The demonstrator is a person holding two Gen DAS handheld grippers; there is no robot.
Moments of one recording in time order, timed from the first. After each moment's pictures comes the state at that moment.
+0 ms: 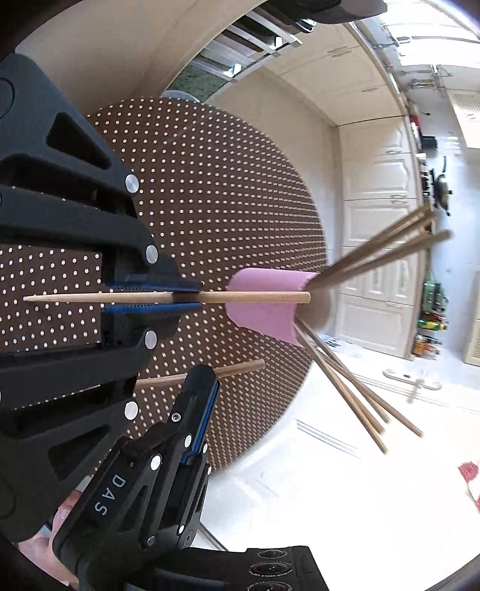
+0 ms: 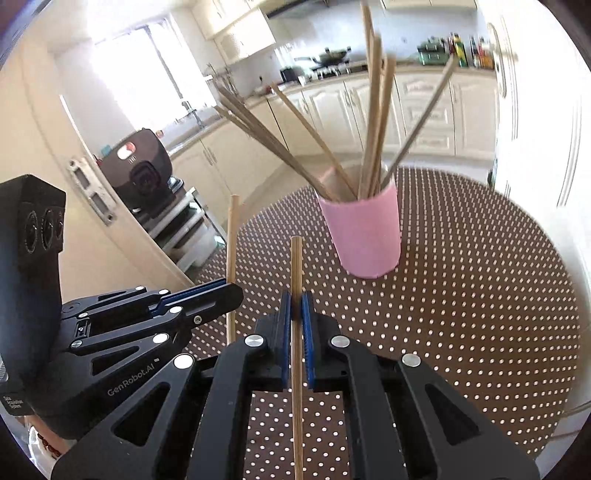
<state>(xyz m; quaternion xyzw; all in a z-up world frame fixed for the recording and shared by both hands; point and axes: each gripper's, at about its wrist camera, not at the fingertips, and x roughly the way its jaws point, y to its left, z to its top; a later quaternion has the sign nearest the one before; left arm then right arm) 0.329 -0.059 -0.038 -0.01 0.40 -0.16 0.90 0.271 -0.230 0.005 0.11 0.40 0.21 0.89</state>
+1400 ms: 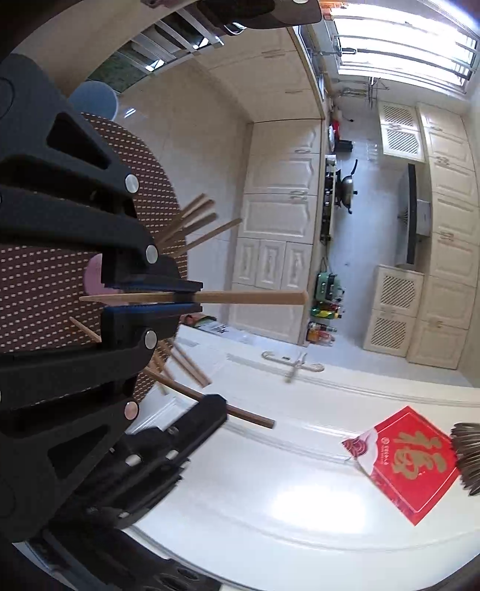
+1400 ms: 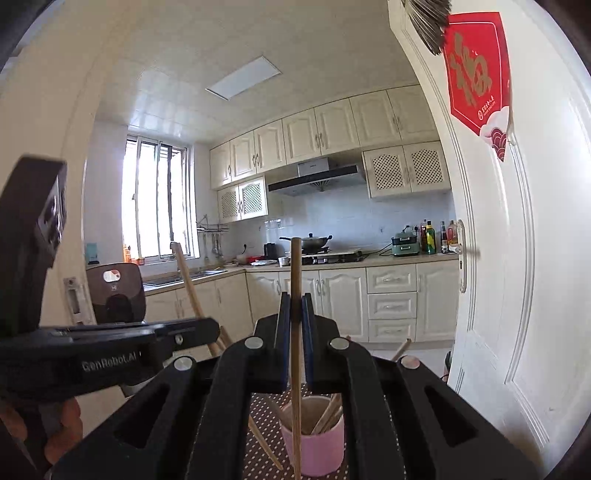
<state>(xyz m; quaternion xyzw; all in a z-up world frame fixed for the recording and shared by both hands) 0.337 -0.068 0.073 -0.05 0.20 -0.17 0.96 0.268 -0.244 0.076 0.06 0.04 0.12 0.99</state>
